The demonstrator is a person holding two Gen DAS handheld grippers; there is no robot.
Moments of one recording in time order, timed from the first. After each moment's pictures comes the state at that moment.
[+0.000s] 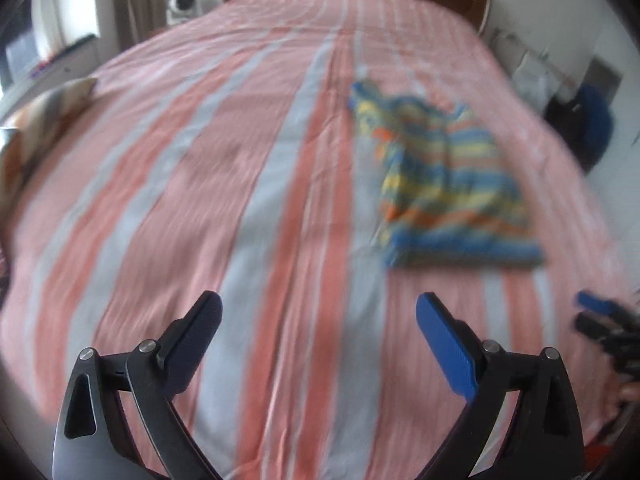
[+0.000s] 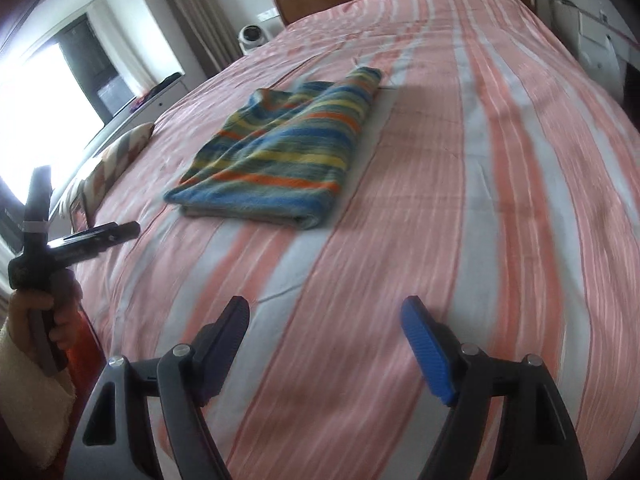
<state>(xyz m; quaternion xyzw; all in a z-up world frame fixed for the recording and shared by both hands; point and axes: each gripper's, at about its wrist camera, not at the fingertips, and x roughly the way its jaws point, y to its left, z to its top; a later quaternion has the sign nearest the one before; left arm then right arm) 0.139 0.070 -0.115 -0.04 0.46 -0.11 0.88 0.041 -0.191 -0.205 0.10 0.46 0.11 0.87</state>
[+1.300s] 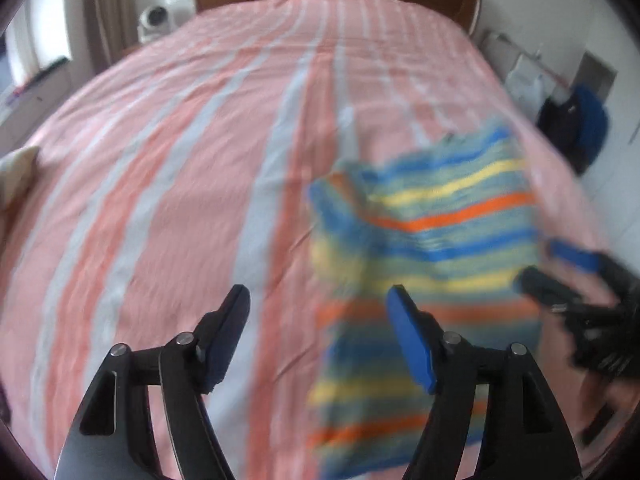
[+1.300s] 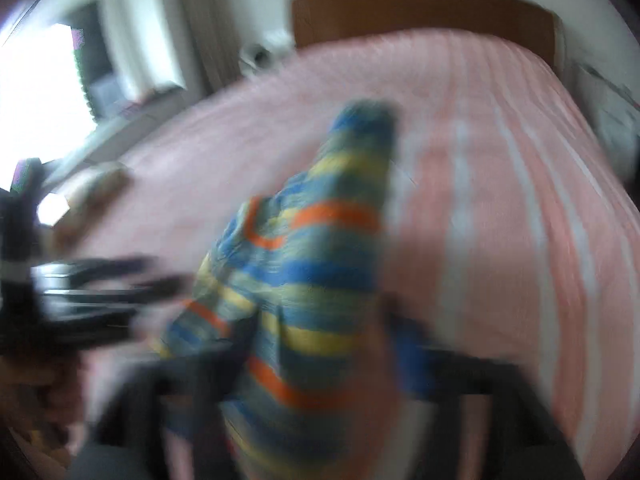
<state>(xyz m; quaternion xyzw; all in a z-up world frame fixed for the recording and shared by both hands) 0.248 0.037 -0.106 0.01 0.45 -0.11 0.88 0.231 -0.117 -0.170 0.02 0.43 0.06 0.90</state>
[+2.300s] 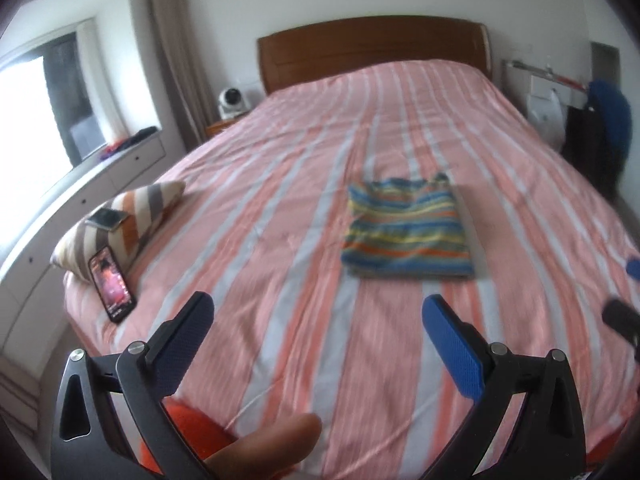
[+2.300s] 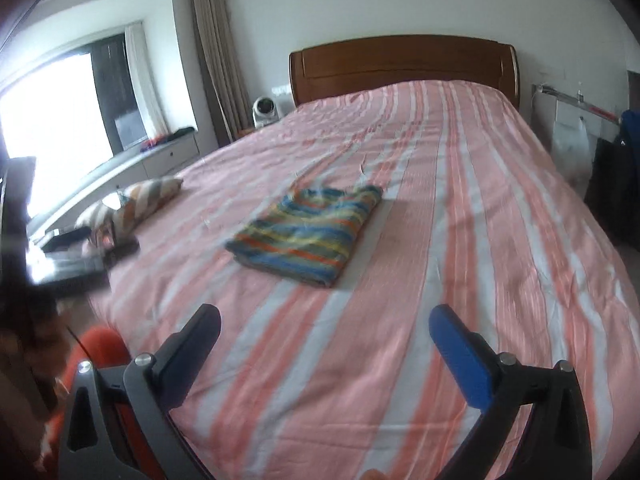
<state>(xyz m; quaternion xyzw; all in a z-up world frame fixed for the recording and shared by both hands) -0.007 0.011 -0.002 0.08 0.32 0.00 0.94 -0.053 -0.161 -0.074 0.04 0.32 0.08 0.94</state>
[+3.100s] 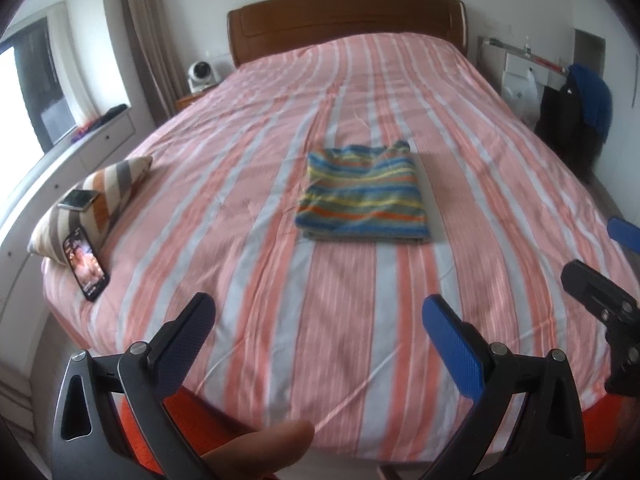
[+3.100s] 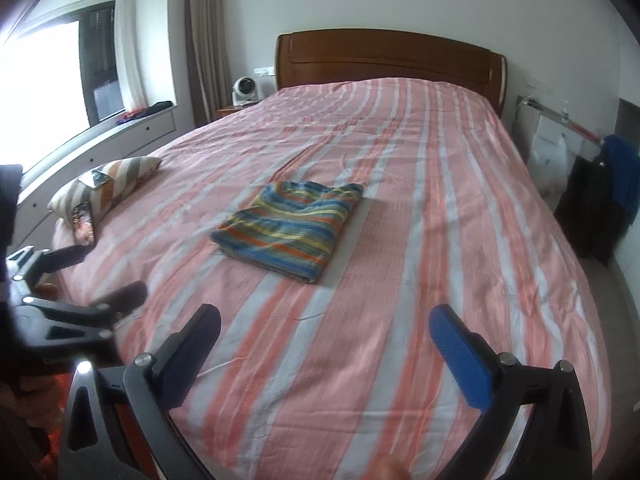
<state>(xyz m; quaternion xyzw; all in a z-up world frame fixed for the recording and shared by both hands) -0.022 -0.009 -0.007 0.07 0.38 -0.03 0.92 -0.057 -0.130 -0.050 -0.01 0.36 0.03 0.93</state>
